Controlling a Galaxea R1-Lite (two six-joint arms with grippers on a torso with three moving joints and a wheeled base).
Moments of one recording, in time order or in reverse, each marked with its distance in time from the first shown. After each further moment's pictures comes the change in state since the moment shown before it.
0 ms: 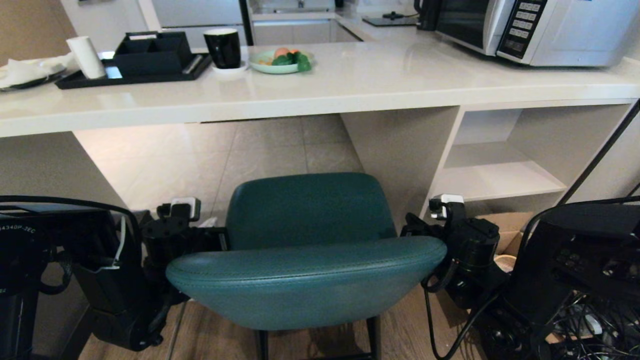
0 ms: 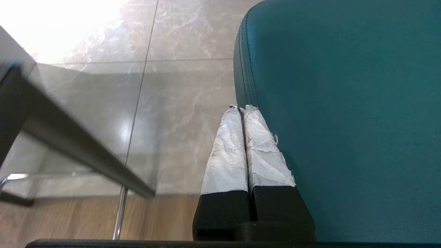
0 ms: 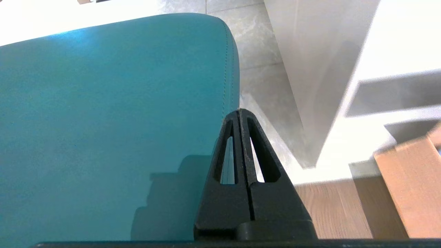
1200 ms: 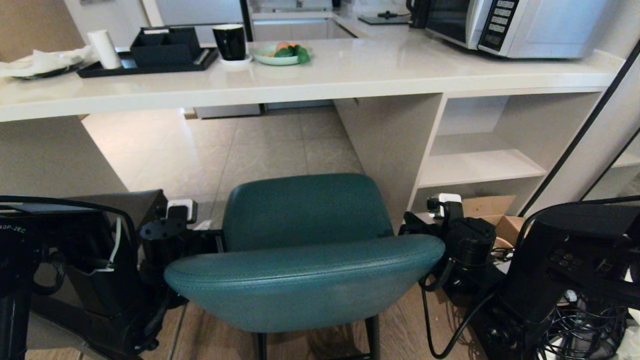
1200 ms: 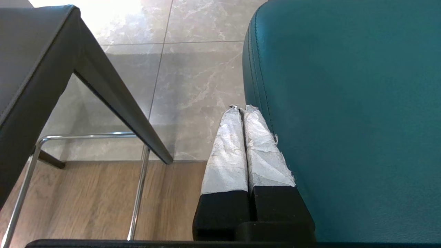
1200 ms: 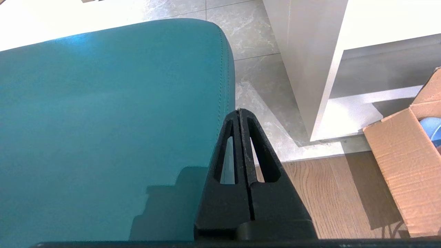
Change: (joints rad) left arm -0.006 -0.039 0.029 0.007 0.062 0.010; right arm 0.000 0.022 -0.023 0.000 -0.001 0.000
